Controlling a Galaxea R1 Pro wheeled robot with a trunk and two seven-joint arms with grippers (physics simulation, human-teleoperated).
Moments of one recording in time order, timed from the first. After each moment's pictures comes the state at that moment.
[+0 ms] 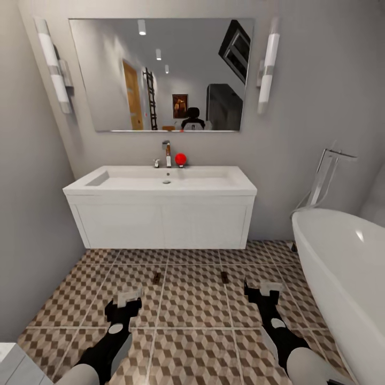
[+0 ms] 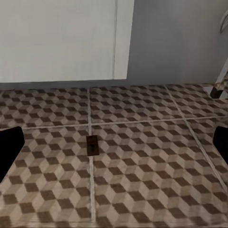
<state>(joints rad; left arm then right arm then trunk) -0.55 -0.04 -0.04 -0.43 0.04 -0.17 0.32 -0.65 0.03 -0.32 -0.27 0.29 -0.46 -0.08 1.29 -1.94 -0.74</state>
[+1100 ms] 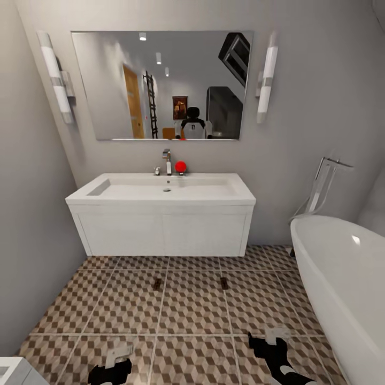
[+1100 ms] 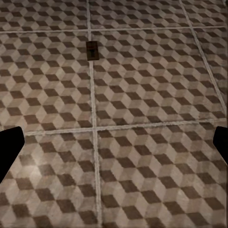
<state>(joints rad) -0.54 -0.04 -0.03 0.05 0.09 -0.31 0.32 -0.59 -0.02 -0.32 0.05 0.29 -0.46 -0.09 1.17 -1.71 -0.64</state>
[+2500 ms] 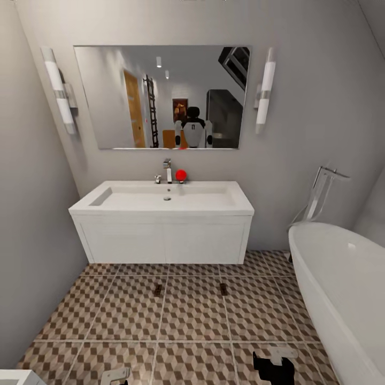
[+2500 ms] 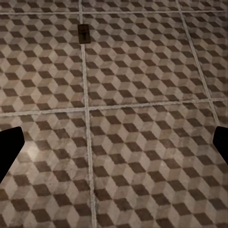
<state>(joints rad) -0.46 -0.02 -0.03 0.07 0.09 -0.36 0.22 -0.53 -0.03 -0.32 0.07 0.29 -0.45 -0.12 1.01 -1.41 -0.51</state>
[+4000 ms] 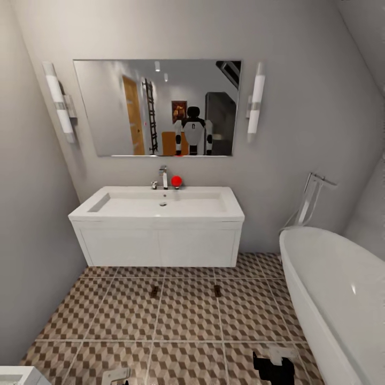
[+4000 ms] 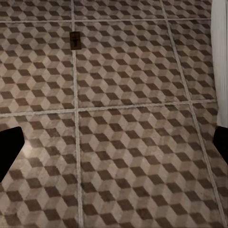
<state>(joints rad) -0.46 -0.02 -0.03 0.07 0.09 -0.36 0.23 -0.53 -0.03 -0.32 0.07 0.29 -0.46 -0.12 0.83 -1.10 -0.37</state>
